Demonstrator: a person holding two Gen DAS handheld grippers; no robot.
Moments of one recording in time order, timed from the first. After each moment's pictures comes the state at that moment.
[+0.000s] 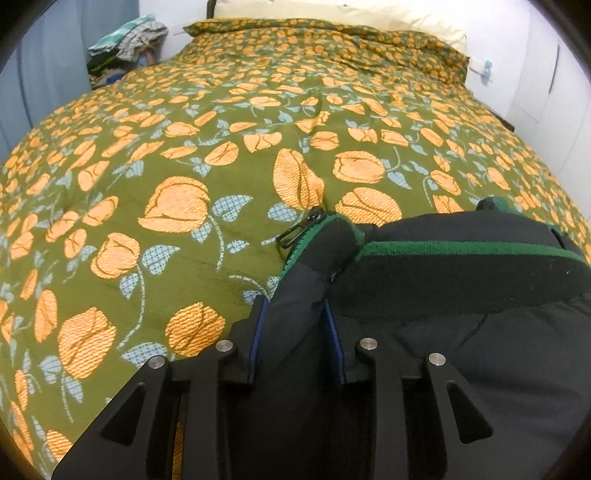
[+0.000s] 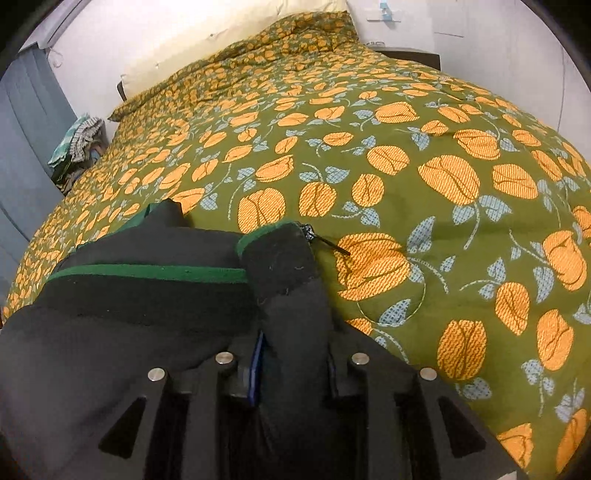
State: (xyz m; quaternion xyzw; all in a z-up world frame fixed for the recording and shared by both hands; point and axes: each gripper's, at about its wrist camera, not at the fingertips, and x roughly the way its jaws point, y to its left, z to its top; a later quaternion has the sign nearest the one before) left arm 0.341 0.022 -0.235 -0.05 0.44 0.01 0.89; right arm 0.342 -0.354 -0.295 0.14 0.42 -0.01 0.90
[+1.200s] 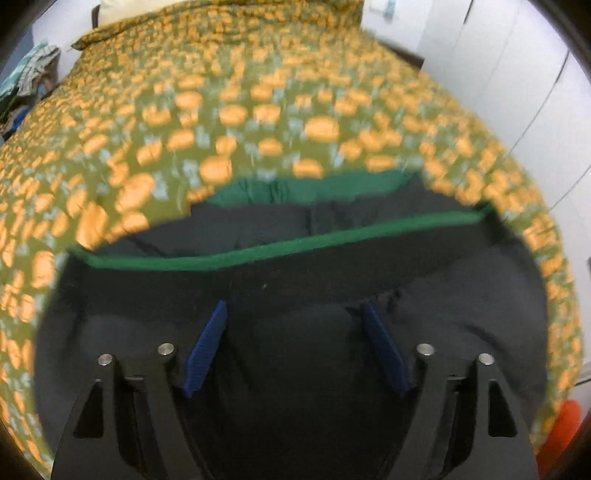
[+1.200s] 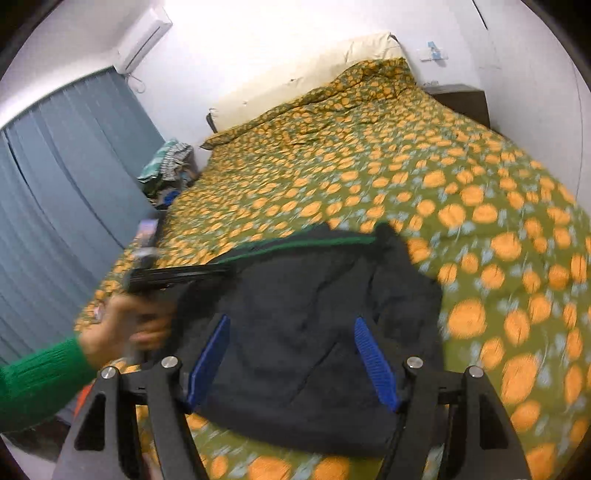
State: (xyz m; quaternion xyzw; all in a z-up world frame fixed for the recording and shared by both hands) left arm 0.329 -0.138 -0.187 0.03 0.51 -0.14 0.85; right arm 0.142 -0.329 -0.149 0.18 0.35 0.14 0.91
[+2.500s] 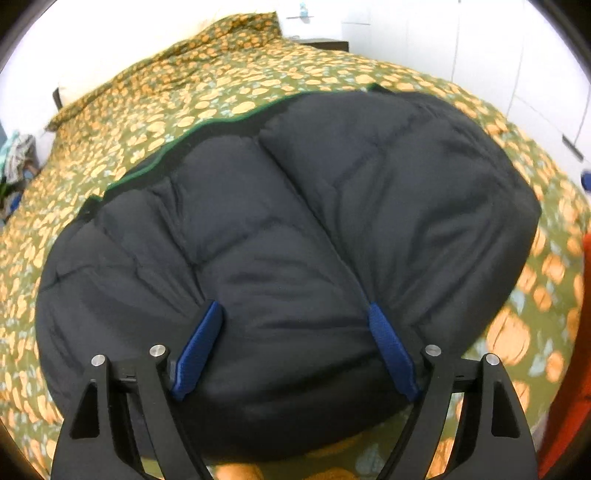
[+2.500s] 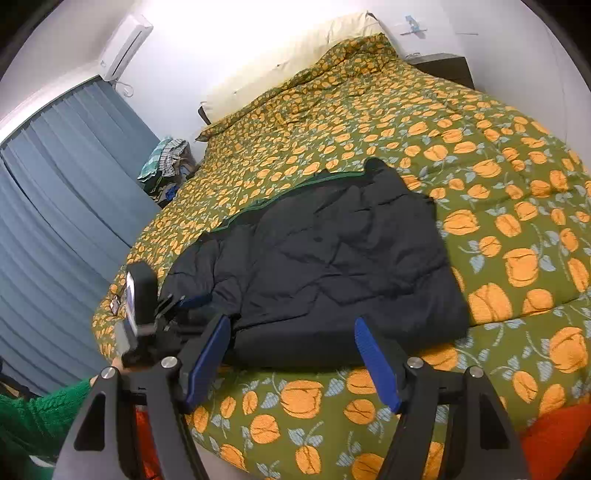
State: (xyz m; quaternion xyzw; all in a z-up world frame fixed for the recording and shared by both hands) left arm 0.138 -0.150 -0.186 0.16 0.43 -0.20 0.86; right arm 0.070 -0.323 -0.175 0.22 0.37 0.13 0.89
